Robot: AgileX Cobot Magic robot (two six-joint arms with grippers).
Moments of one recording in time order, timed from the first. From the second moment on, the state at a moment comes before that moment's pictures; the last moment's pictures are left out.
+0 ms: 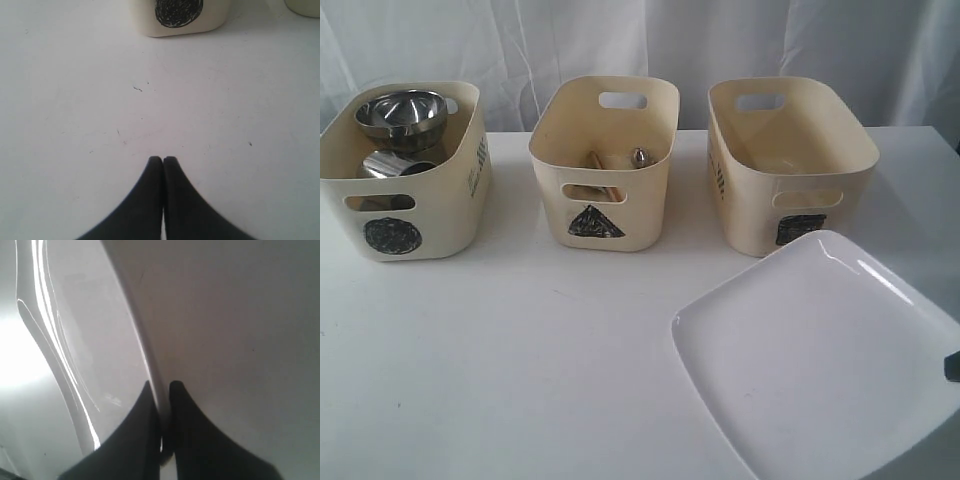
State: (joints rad) left arm 0.00 0.00 0.02 -0.08 0.51 0.13; right arm -0.73 1.51 -0.64 0.78 1.01 -0.80
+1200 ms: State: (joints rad) left arm 0.00 0.00 0.02 -0.08 0.51 0.13; right arm -0.65 1.91 -0.65 0.98 1.02 -1.08
